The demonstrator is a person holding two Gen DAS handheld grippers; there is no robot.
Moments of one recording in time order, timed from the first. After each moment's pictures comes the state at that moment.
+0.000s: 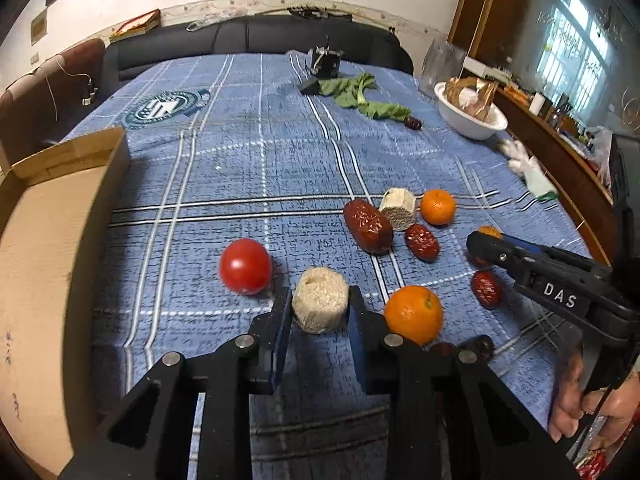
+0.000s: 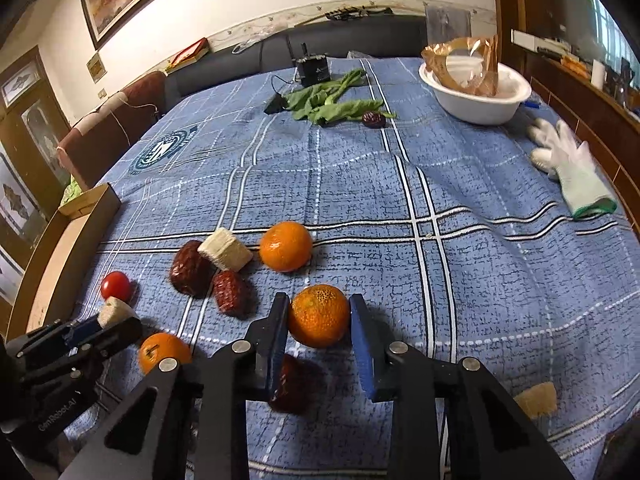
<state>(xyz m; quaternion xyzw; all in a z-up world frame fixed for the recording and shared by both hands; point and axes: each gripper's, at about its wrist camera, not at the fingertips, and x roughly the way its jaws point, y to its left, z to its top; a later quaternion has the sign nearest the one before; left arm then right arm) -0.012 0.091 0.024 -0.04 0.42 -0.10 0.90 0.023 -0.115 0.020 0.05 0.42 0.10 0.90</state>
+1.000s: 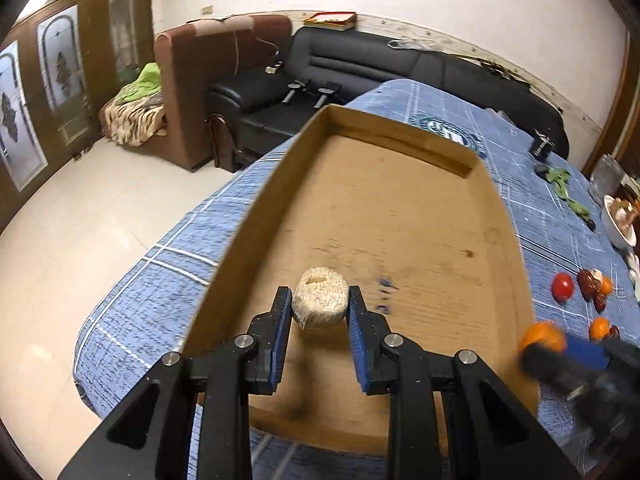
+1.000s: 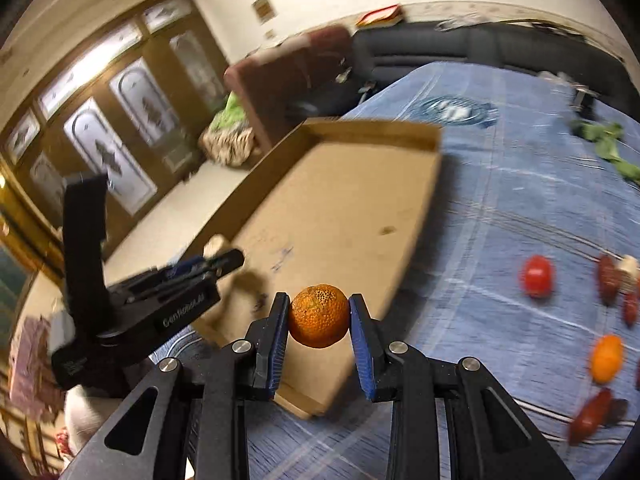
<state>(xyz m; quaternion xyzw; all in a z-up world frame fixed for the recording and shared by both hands) -0.107 0.332 0.043 -0.12 0.39 0.18 0.89 -0.060 0.150 0.053 0.00 0.43 0.39 0.82</state>
